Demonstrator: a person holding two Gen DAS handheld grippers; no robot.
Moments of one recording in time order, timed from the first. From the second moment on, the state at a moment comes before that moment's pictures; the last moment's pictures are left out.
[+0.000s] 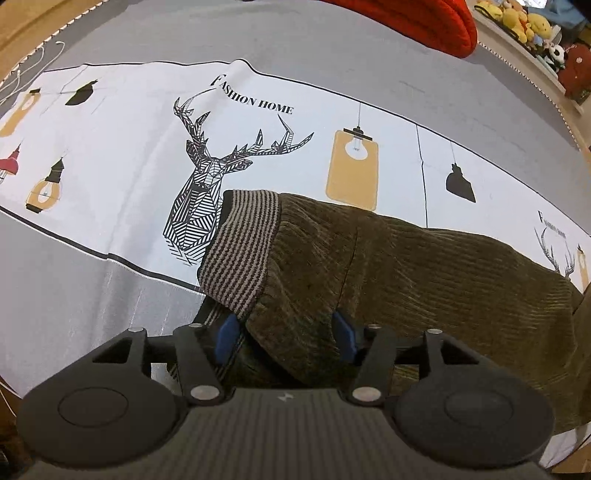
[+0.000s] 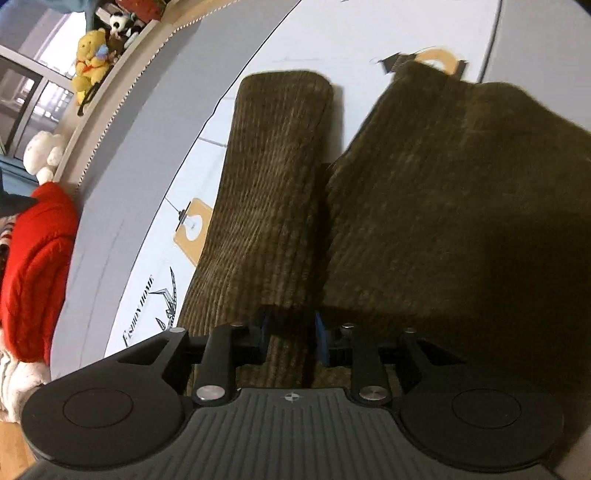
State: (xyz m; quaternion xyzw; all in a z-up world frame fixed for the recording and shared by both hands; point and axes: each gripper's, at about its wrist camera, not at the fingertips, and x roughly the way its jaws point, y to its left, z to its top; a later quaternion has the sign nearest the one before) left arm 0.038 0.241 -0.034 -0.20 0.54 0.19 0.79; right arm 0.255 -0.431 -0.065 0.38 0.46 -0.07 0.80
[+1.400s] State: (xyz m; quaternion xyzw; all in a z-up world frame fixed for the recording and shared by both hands) left arm 0.027 0.201 0.015 -0.12 0.48 0.13 0.86; right arm 0.127 -0.549 -0.021 0.41 0.40 -0.24 0.78
